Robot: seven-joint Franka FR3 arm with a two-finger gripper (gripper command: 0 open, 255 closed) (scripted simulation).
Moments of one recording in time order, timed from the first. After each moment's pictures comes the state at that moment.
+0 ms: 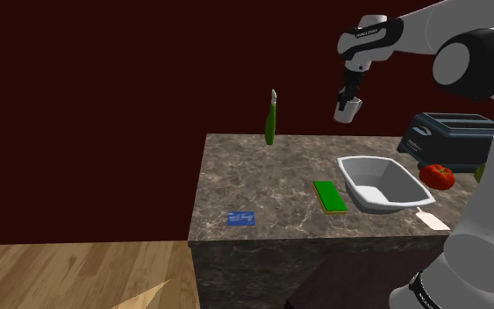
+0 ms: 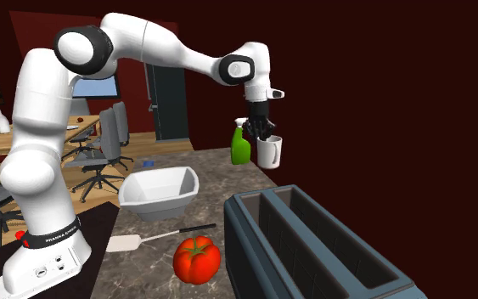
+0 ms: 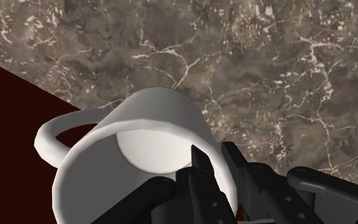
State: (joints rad) arm -0.32 0.33 -0.34 -1.54 0.10 1.92 -0.62
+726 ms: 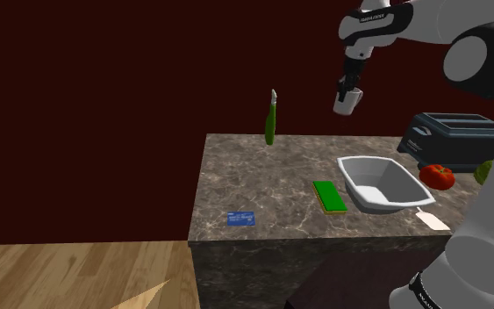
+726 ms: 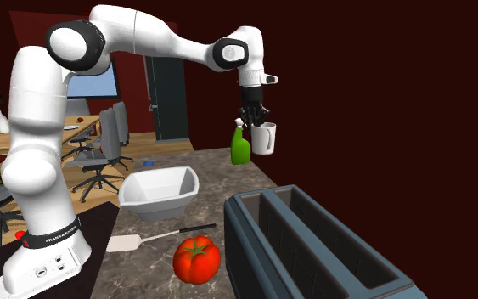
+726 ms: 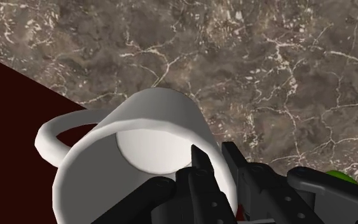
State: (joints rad) arm -0.29 0.27 -0.33 -1.50 0.08 1.83 -0.57
